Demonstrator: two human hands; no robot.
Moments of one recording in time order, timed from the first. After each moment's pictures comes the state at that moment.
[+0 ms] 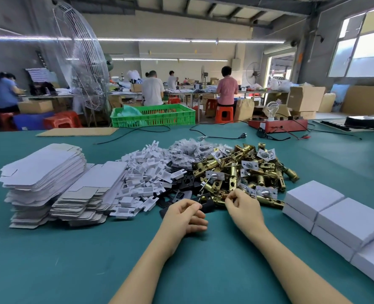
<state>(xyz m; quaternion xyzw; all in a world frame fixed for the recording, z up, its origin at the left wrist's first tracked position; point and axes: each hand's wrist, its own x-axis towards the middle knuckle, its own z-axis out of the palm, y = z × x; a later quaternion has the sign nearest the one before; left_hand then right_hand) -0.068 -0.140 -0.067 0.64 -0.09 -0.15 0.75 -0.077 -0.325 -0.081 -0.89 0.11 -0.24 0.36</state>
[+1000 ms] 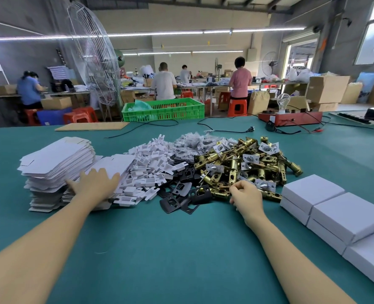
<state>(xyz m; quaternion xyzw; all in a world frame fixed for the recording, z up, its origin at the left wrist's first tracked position) 0.025 0.025 -0.028 0.99 0.13 0.06 0.02 -0.067 -0.338 -0.080 -0.80 0.16 -0.20 0.53</state>
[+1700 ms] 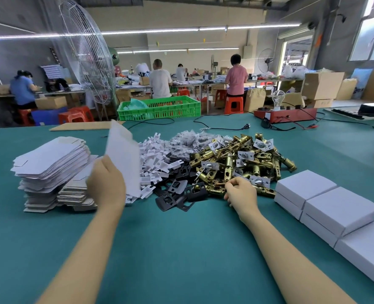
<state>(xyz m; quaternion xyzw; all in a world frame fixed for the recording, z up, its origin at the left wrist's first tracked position) -0.049 -0.057 -0.005 0.80 0.15 0.38 0.44 -0.068 -0.336 -0.079 -0.80 0.17 -0.20 0.54</state>
